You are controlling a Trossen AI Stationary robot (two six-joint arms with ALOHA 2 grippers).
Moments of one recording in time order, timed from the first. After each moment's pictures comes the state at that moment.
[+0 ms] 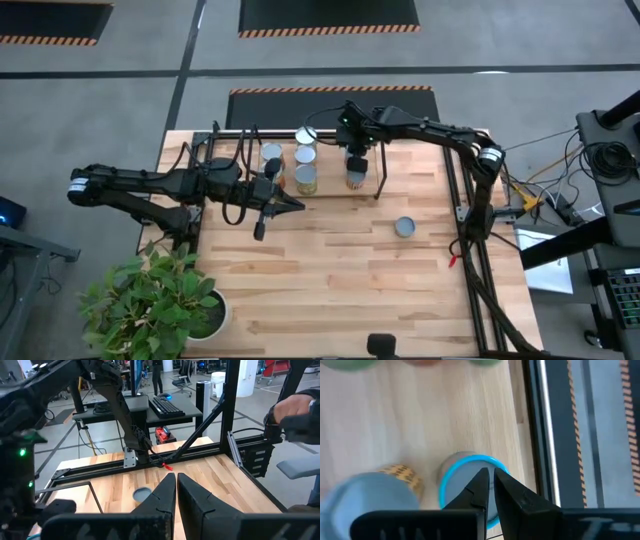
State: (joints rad) left arm -0.03 1.11 0.98 -0.03 0.11 0.12; right arm -0.52 1.87 1.63 -0.84 0.05 -0.46
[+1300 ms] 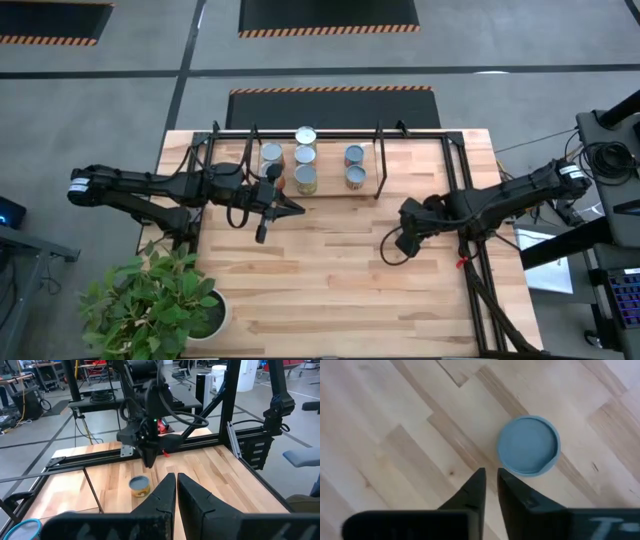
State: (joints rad) left arm -0.03 1.11 0.92 0.01 0.11 0.10; right arm 0.22 1.15 0.83 -0.96 0.11 0.92
